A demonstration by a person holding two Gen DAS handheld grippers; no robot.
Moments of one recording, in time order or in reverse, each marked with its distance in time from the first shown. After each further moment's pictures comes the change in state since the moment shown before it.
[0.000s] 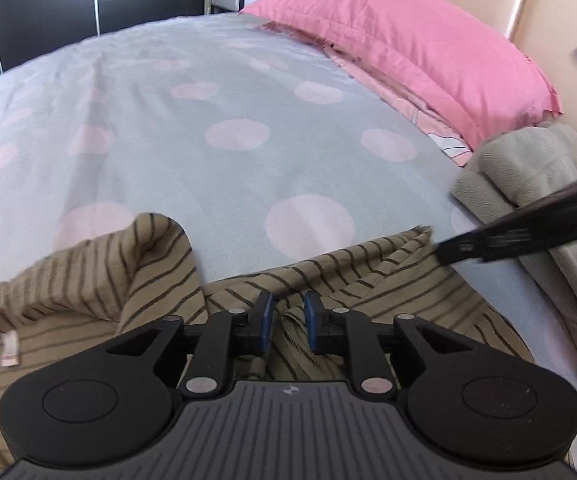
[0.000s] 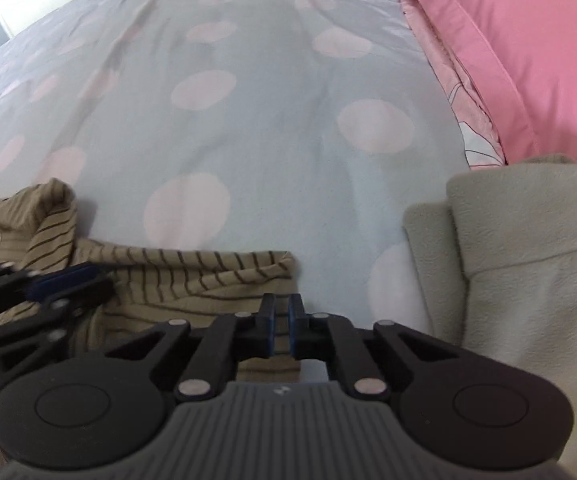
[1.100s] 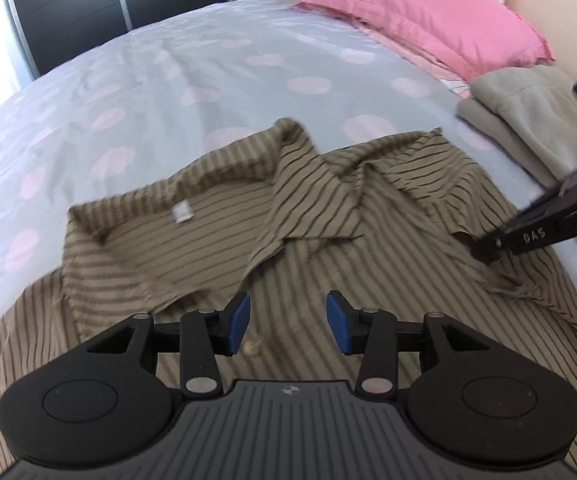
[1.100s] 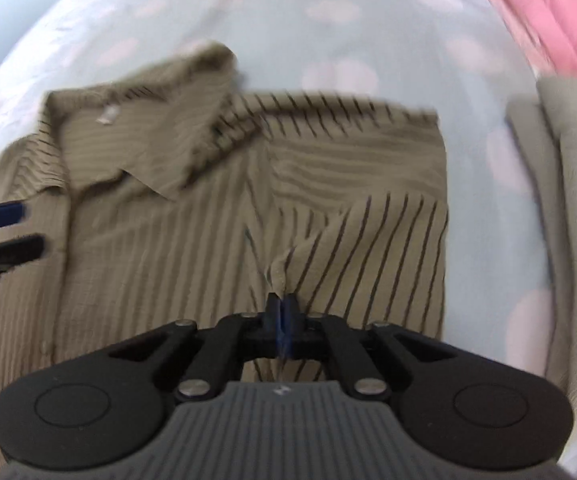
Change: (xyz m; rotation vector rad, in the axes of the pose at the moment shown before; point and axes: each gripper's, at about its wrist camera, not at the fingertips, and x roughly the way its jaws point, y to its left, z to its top) left arm -0.135 0.055 -0.085 0.029 0.111 0.116; right arm -0.043 0.066 -0.101 -0.096 0.145 0.162
